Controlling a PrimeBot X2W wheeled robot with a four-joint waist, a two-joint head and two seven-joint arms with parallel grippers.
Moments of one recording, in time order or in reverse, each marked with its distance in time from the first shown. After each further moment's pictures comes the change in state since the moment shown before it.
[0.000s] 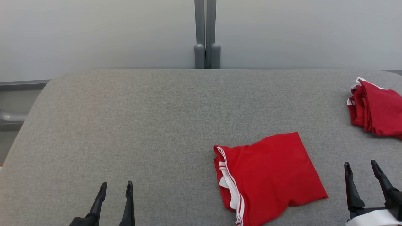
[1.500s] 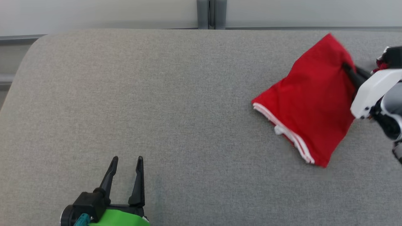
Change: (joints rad) left arm -0.127 0.000 -0.057 0.030 -0.061 -0.006 0.000; right arm -0.783 -0.365 0.428 0.383 0.553 0.000 0.504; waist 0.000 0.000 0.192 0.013
